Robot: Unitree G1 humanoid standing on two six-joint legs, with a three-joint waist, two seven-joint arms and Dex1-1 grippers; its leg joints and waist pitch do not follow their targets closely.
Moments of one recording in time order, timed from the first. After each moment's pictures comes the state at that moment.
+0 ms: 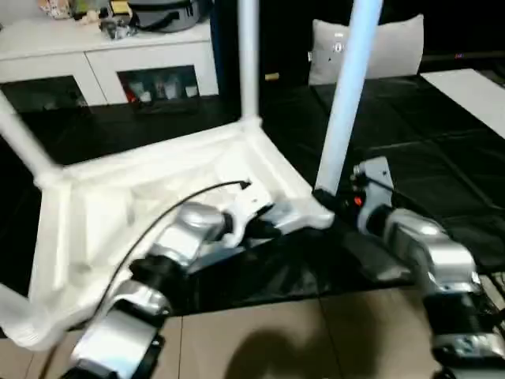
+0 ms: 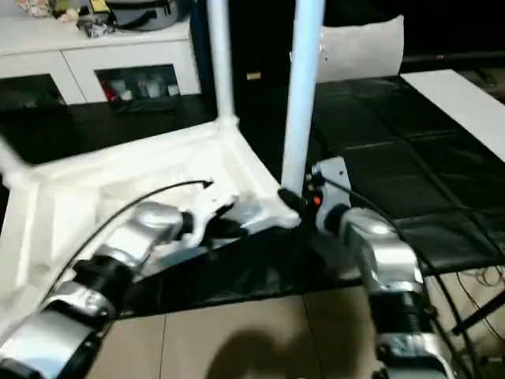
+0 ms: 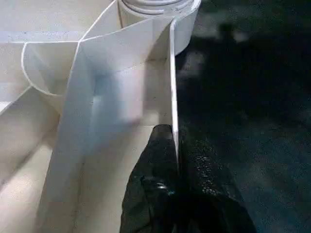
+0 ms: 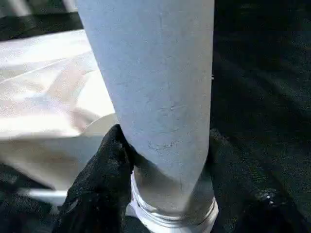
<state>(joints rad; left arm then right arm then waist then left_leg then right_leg) -0.71 0.12 -0.28 0.73 0.06 0.26 -0.88 -0.44 -0.26 -0.05 0.28 0.22 0.50 0.51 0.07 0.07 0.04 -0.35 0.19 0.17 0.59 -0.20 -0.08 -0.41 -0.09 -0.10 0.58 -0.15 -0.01</state>
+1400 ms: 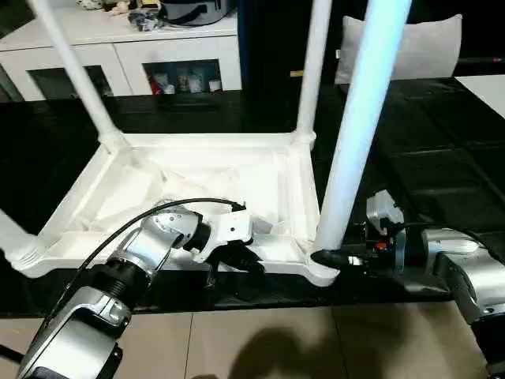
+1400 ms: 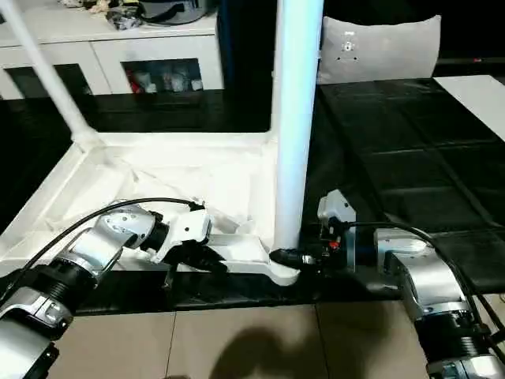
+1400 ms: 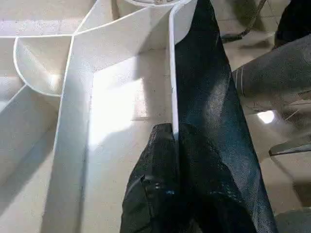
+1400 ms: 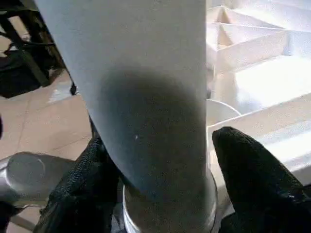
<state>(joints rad) -0.64 0.36 -0.42 0.61 0.05 -0.03 -1.35 -0.32 -0.56 0.10 0.23 0.33 0.29 1.29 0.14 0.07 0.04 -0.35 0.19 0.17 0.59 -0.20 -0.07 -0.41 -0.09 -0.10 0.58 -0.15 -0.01</state>
